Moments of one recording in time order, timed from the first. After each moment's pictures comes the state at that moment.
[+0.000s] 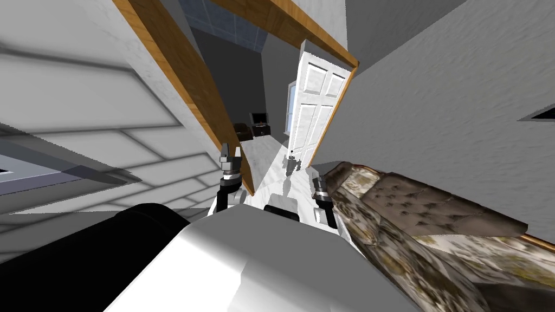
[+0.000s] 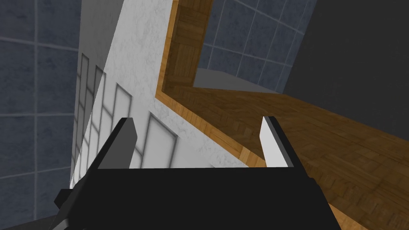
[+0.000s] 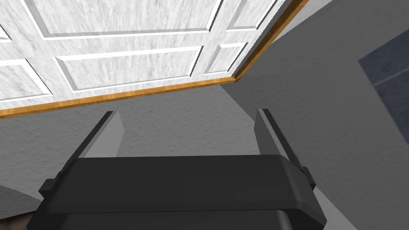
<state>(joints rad) 0.26 -0.12 0.05 -1.66 0.14 -0.60 -0.20</state>
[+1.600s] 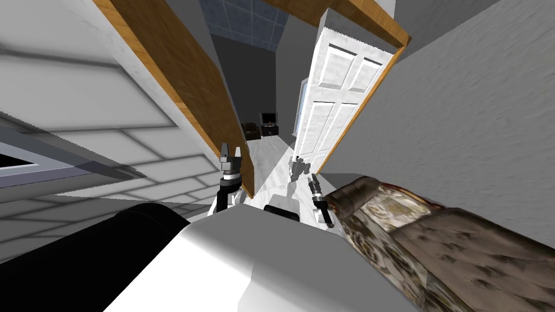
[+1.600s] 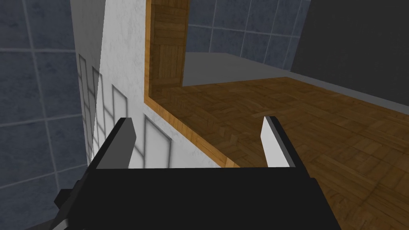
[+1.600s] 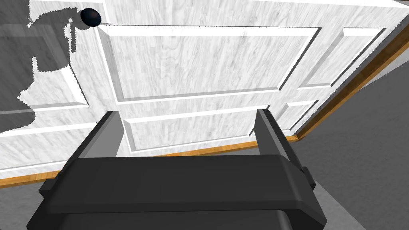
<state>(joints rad) 0.08 -0.17 0.04 -1.19 0.22 -0.76 -0.29</state>
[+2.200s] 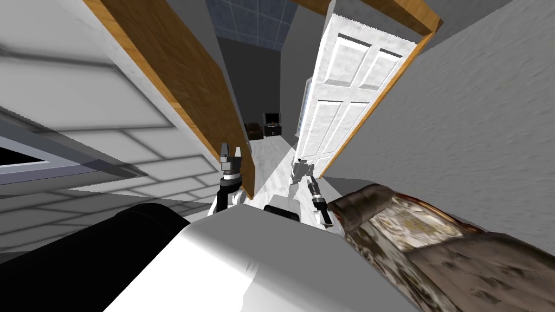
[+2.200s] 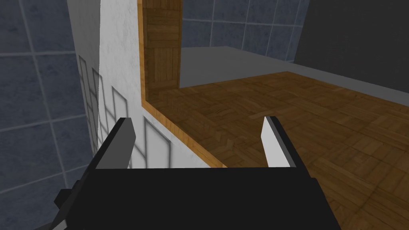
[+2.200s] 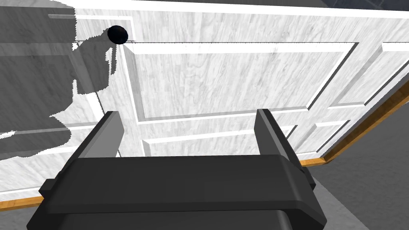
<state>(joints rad) 0.02 -0.19 0.03 -1.04 0.24 -0.81 -0.33</state>
